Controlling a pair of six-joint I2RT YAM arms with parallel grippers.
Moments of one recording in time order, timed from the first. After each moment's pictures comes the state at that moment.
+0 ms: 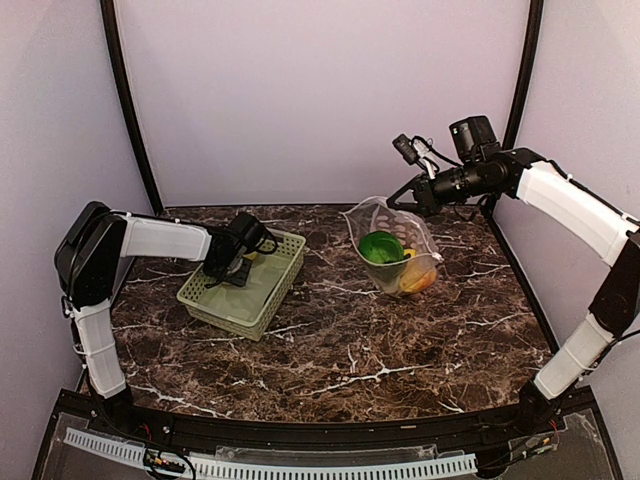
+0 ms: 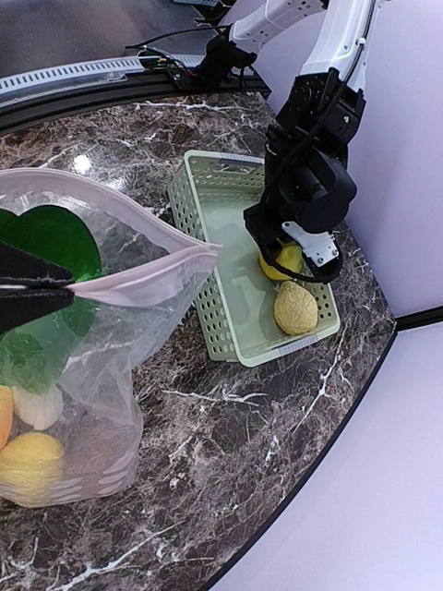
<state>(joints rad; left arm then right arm) -0.57 1.92 1.25 -0.49 -0.61 -0.29 0.44 1.56 1.54 -0.68 -0.68 -0.19</state>
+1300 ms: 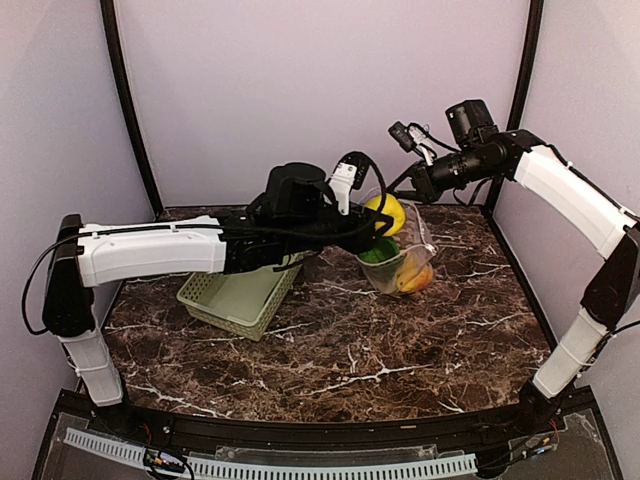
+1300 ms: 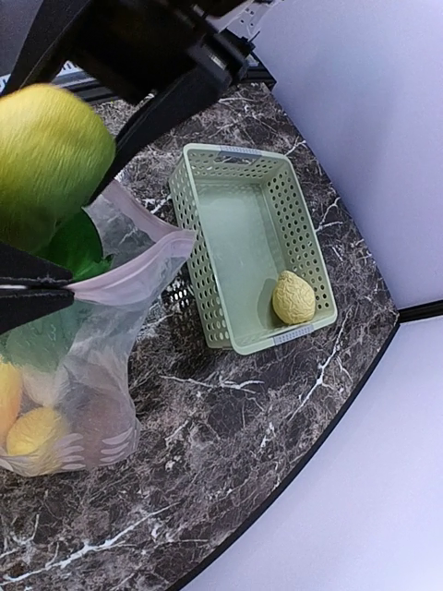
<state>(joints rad) -1.04 1.78 1.51 0.05 -0.07 -0.27 0.46 1.62 1.72 -0.82 -0.63 -0.23</state>
